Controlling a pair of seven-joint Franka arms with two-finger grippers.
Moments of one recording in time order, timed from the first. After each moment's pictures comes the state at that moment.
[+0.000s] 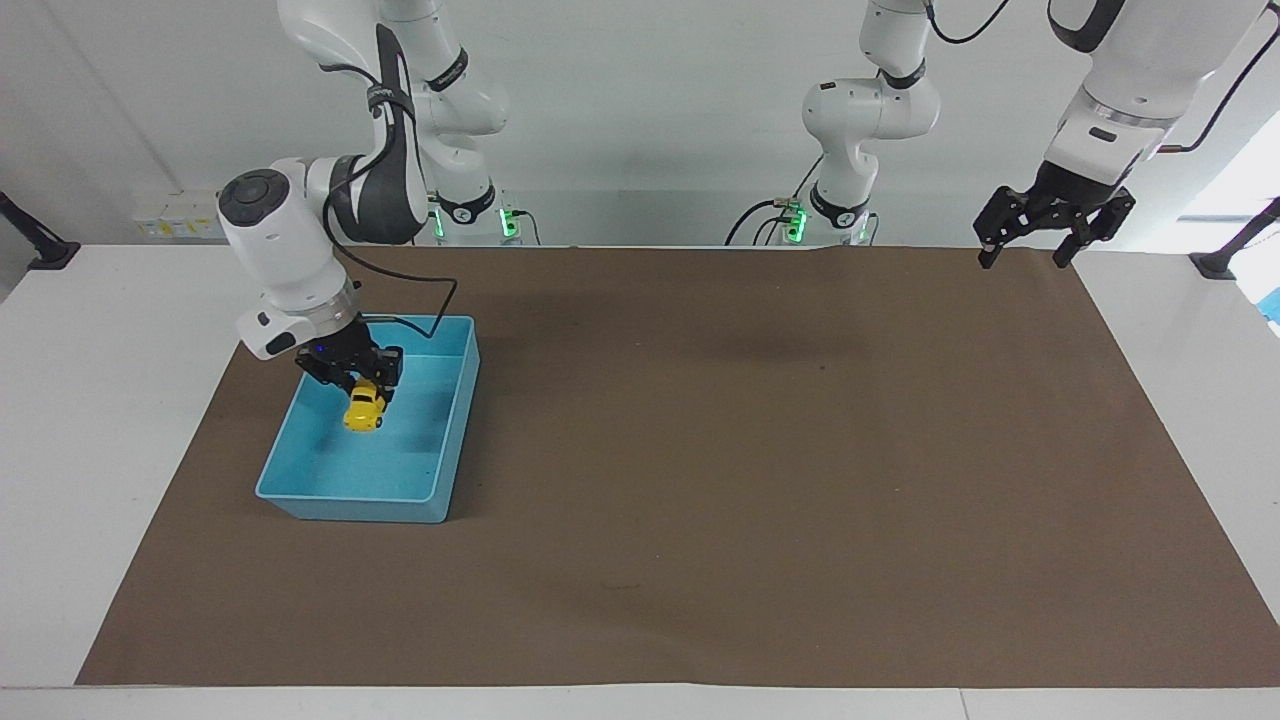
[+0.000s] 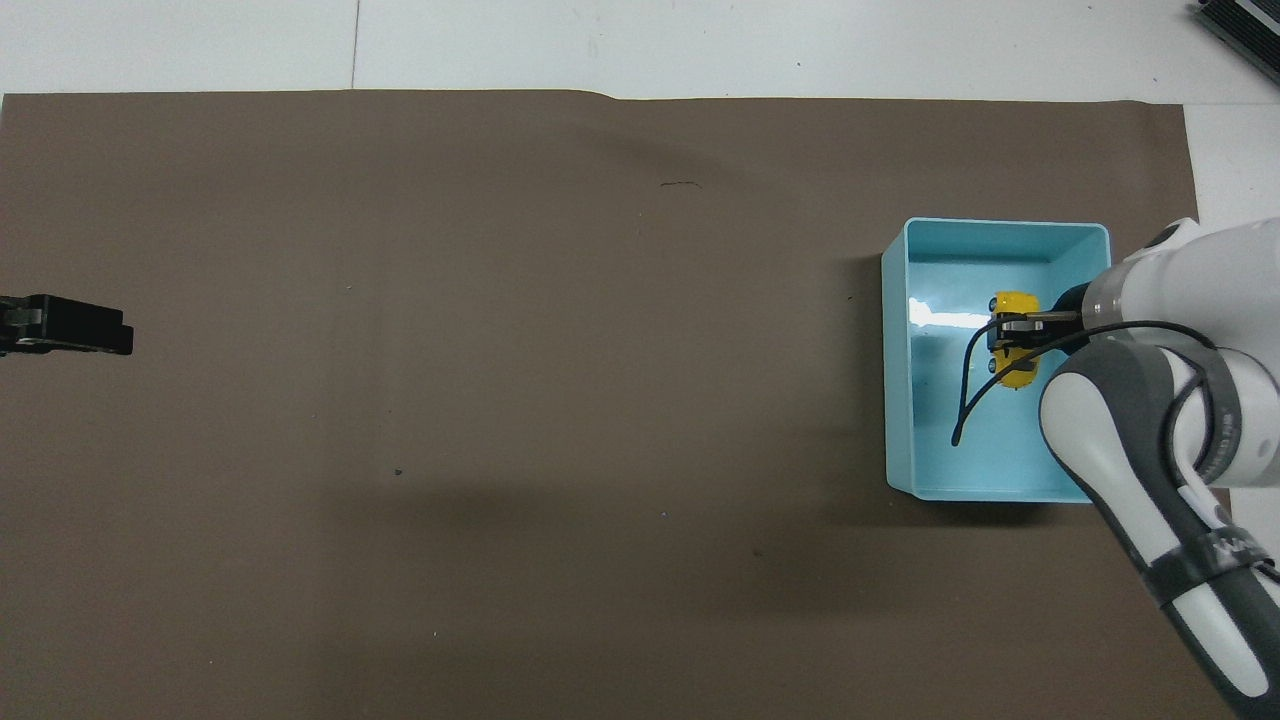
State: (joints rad) left arm -0.04 -0.08 0.00 -1.64 0.00 1.60 0.01; right arm -0.10 0.10 0.07 -2.06 0.01 2.23 0.00
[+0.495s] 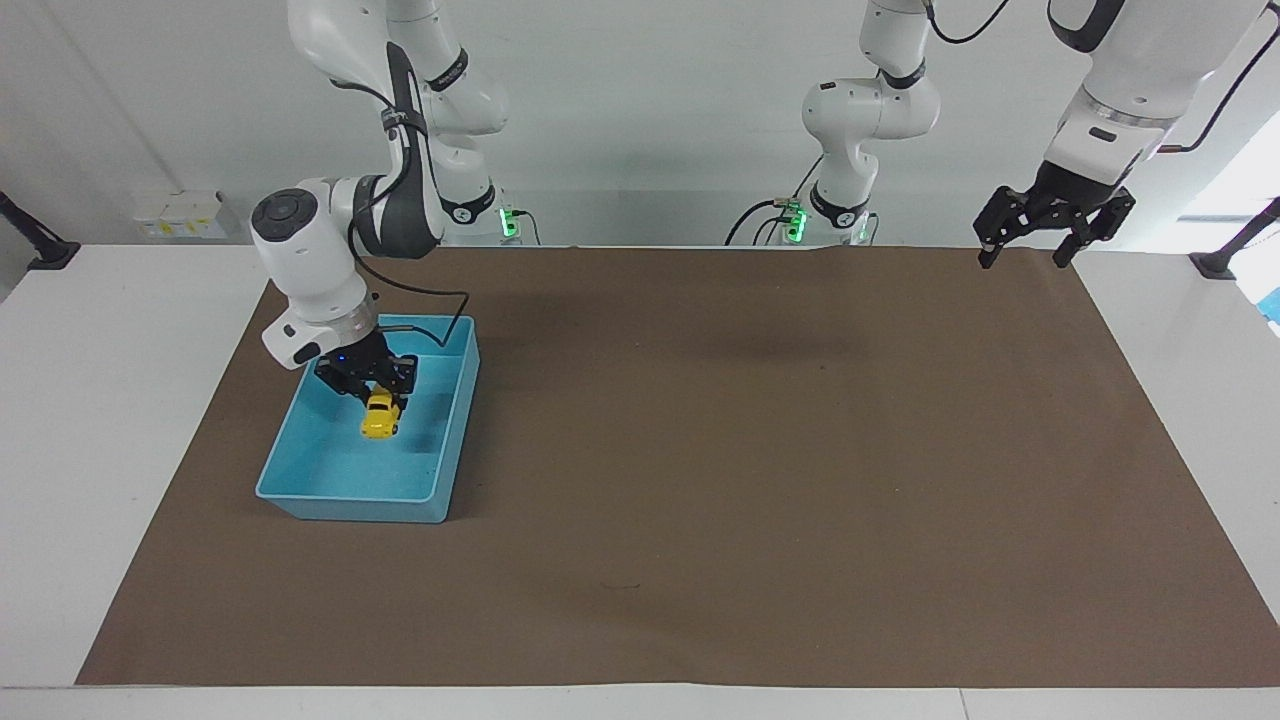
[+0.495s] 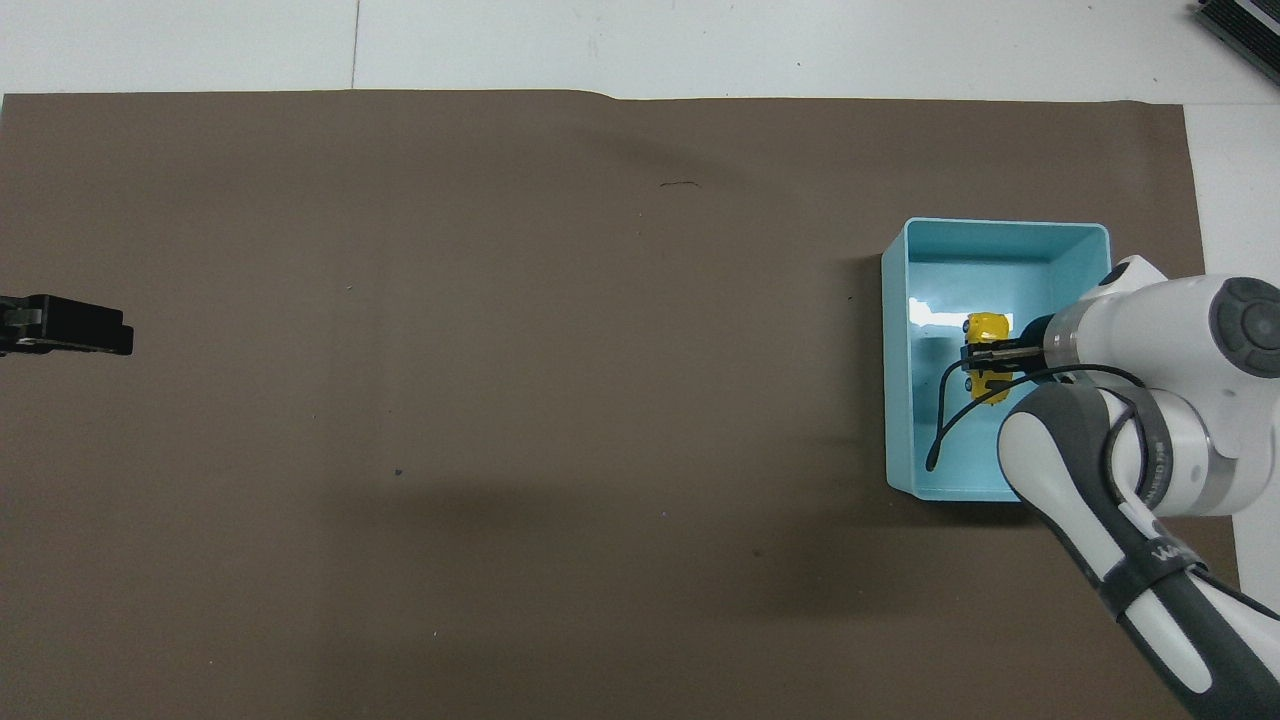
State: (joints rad) left arm -0.04 -0.08 0.00 -1.64 0.00 1.60 0.01; right arm -0.10 0.10 0.07 -2.20 0.01 2.41 -0.06
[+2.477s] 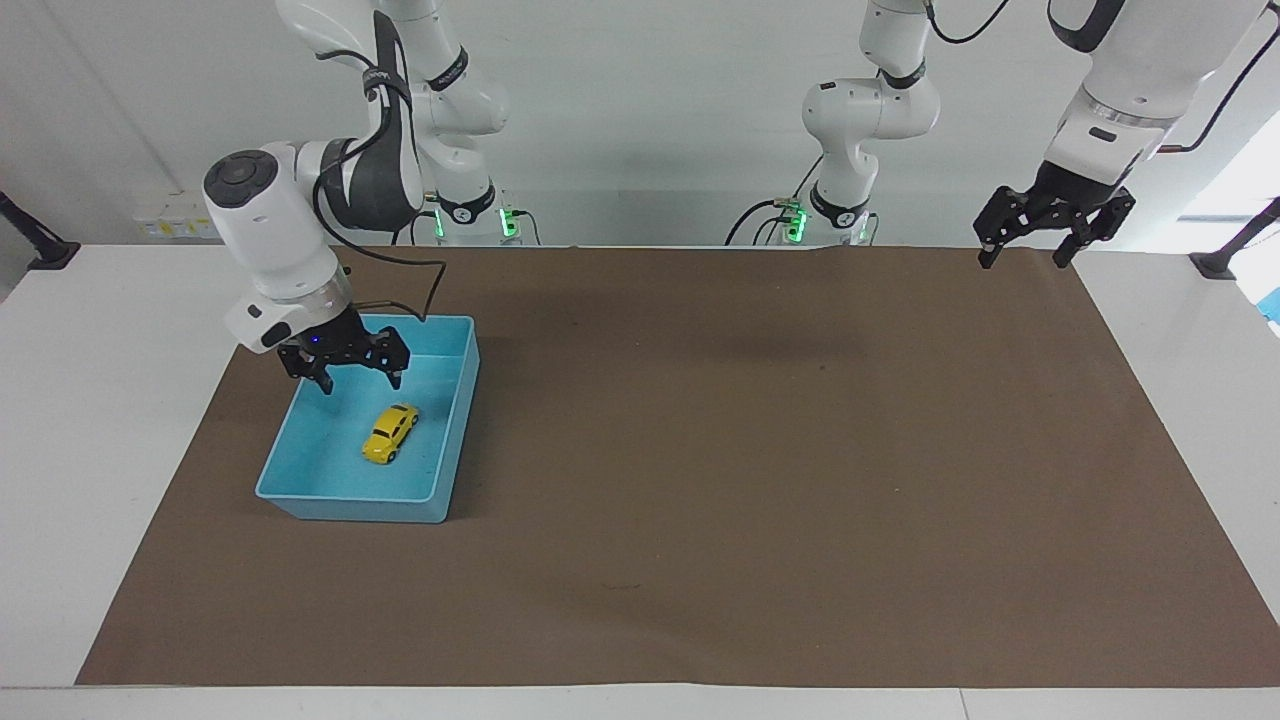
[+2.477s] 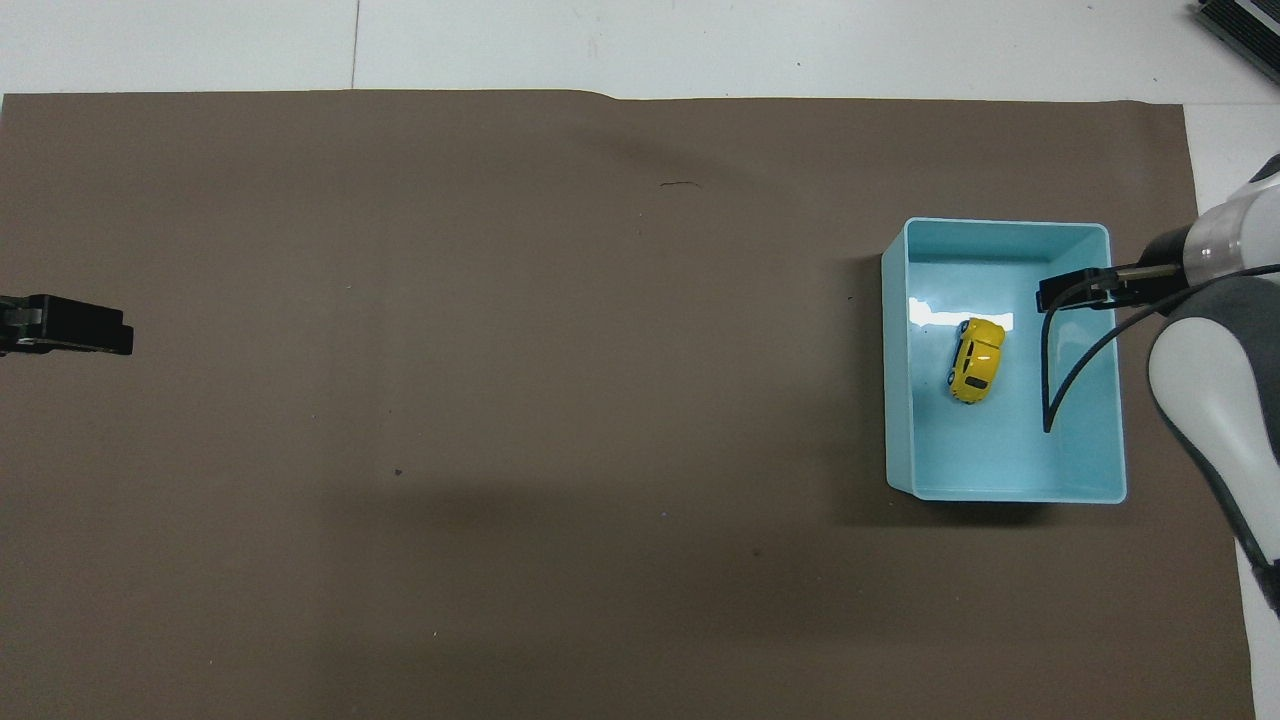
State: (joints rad) left arm -0.04 -0.08 0.00 -1.64 0.00 1.60 0.01; right arm -0.13 0.08 0.06 -1.77 0.01 1.93 -0.11
